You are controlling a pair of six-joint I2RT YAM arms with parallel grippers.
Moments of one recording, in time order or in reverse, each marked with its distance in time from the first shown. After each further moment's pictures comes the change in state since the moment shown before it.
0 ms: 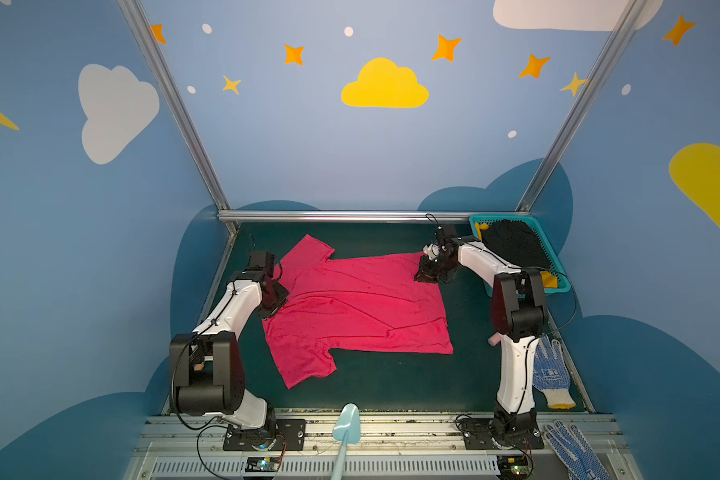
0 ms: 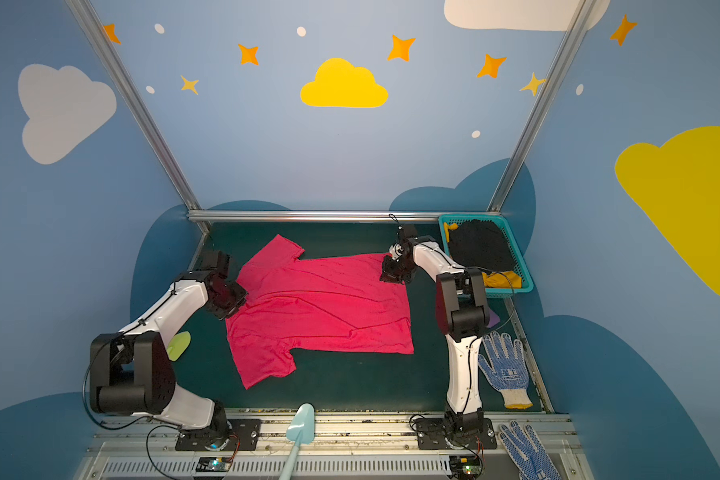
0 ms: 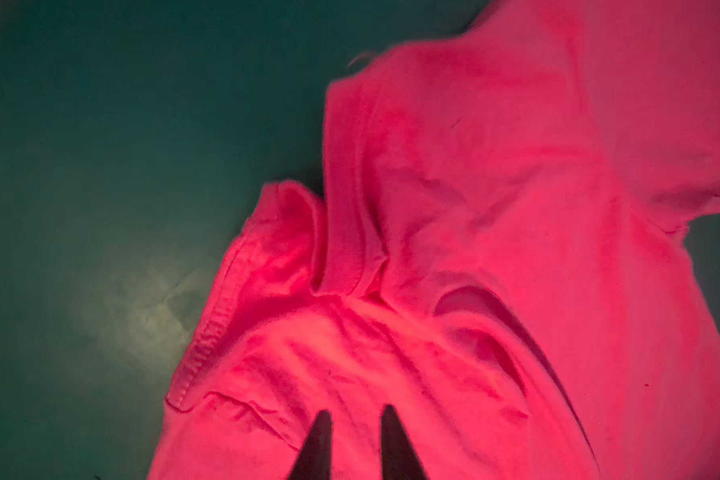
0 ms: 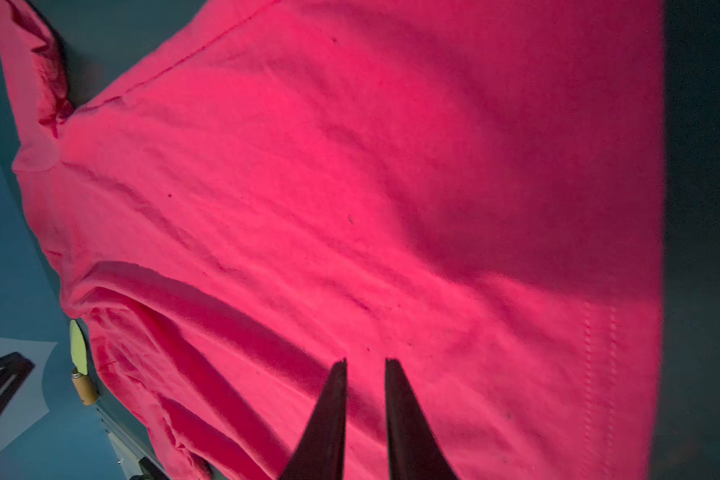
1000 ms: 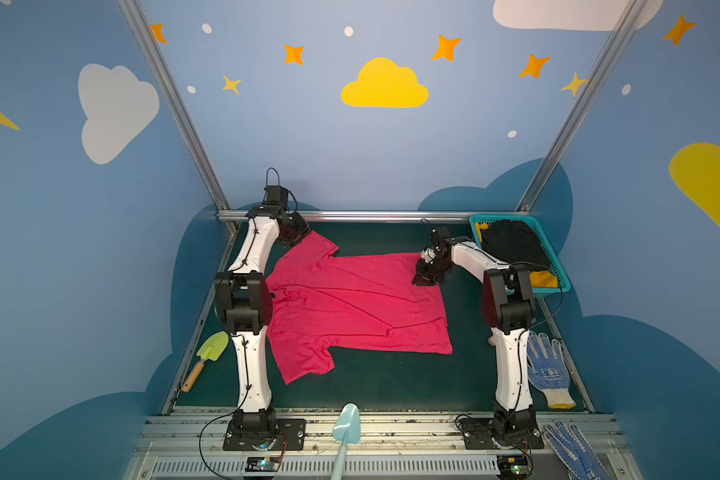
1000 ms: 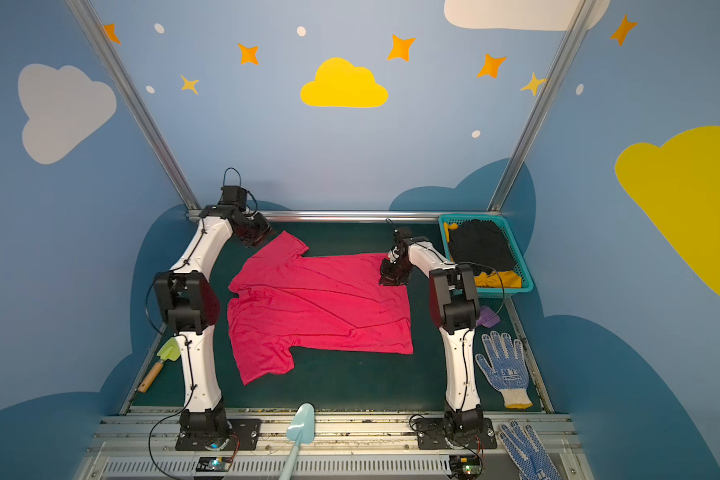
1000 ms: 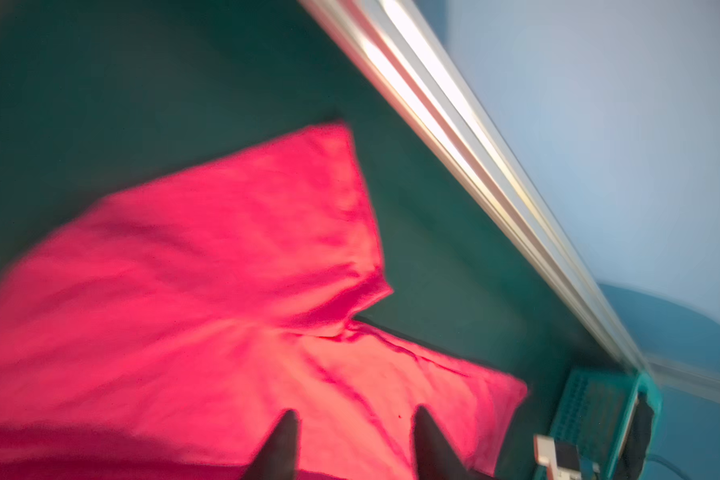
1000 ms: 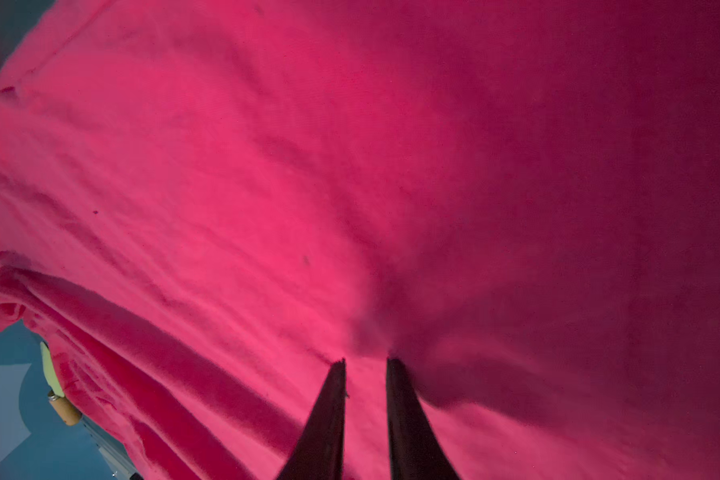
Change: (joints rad) left arm -0.027 0.647 1.055 -0.163 0.242 0.188; right arm -0.021 0.123 0.085 -0.065 0.042 0.018
